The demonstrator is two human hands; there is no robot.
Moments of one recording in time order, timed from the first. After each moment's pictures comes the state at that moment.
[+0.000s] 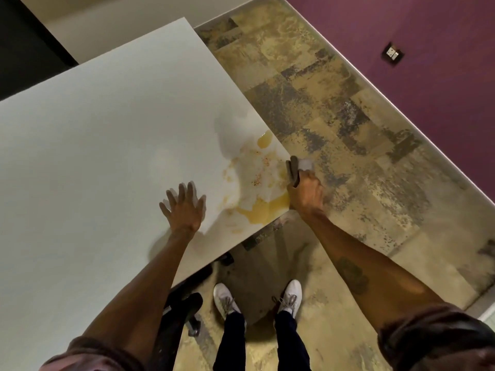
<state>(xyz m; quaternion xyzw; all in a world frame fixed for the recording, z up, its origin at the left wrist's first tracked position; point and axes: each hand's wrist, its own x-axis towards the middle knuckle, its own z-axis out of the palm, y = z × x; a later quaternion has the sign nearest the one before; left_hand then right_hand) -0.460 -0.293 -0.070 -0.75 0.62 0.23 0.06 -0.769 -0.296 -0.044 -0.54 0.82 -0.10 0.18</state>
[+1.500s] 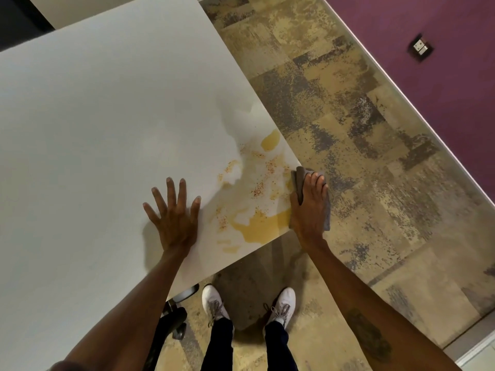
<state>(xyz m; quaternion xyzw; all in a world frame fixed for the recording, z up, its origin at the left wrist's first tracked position) -0.464 -0.301 -0.146 -0.77 0.62 0.12 -0.01 -0.773 -0.308 -0.127 -0.58 0.79 -0.17 0.14</state>
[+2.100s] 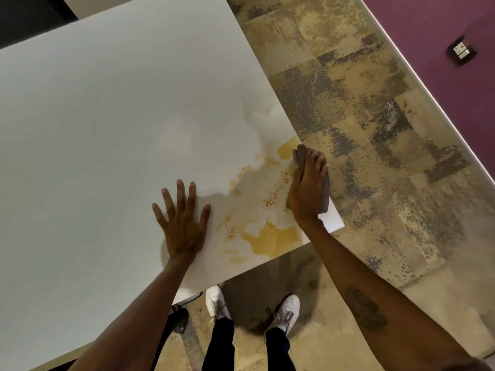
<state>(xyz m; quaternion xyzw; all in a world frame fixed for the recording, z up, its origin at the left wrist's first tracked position) -0.462 -0.302 -0.147 -0.77 0.63 0.12 -0.01 -0.739 -0.393 -0.124 -0.54 0.78 -0.26 0.19</state>
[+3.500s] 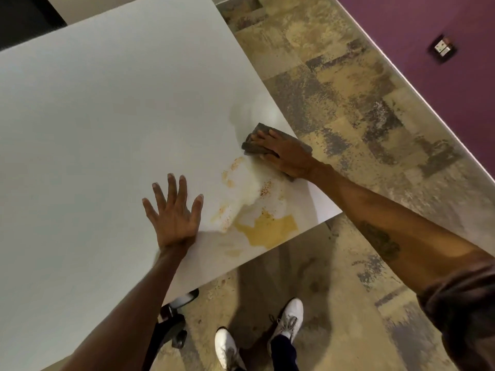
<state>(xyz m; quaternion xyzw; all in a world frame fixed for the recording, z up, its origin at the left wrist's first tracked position) -0.459 -0.302 -0.164 -0.79 0.61 0.11 -0.03 -0.758 -0.457 -0.115 -0.85 0.42 -0.13 0.30</state>
